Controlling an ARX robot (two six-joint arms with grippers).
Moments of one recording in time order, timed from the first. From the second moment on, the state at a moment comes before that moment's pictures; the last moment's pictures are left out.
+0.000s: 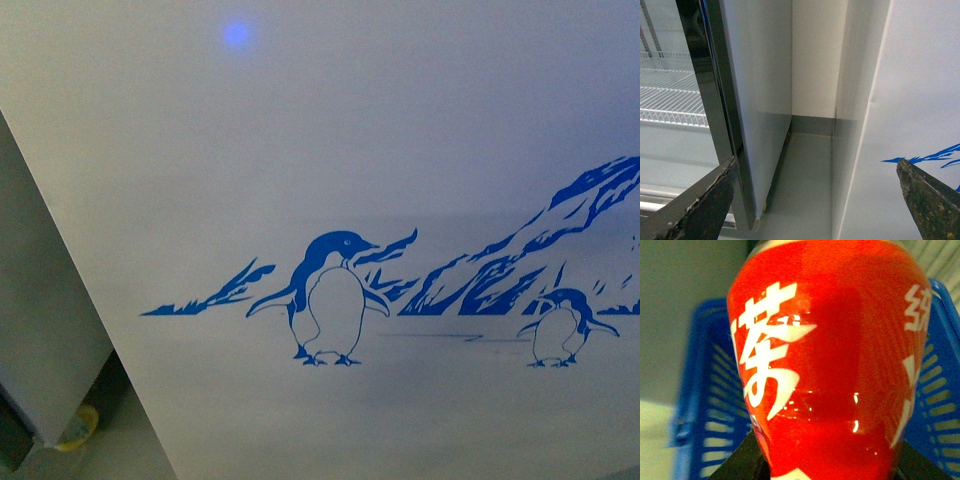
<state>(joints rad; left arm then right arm) 0.00 0.00 0.01 0.00 0.00 0.00 -0.89 1.63 0.57 0.38 -0.67 -0.38</state>
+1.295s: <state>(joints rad) 0.00 0.00 0.01 0.00 0.00 0.00 0.03 0.40 0.60 -0.06 0.07 -0.03</state>
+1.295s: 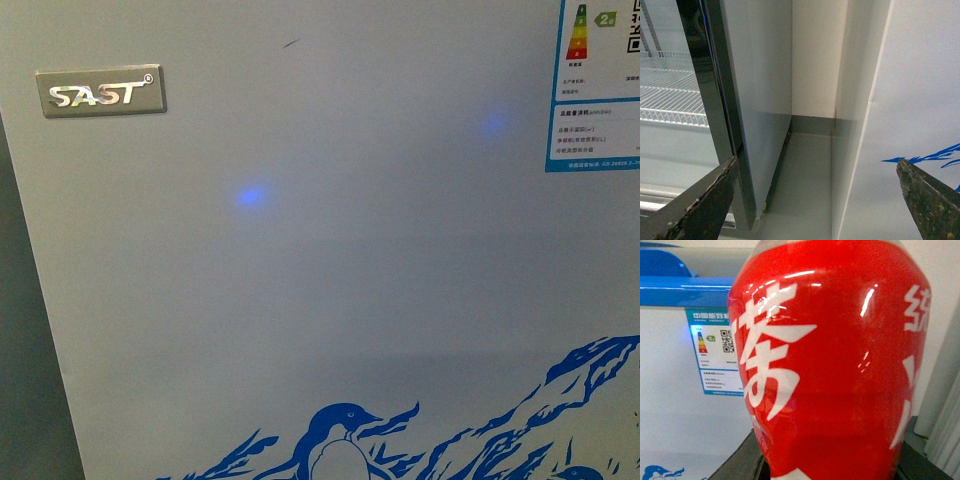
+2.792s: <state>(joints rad) 0.00 0.00 0.01 0.00 0.00 0.00 0.18 0.38 0.53 0.01 0.27 -0.04</state>
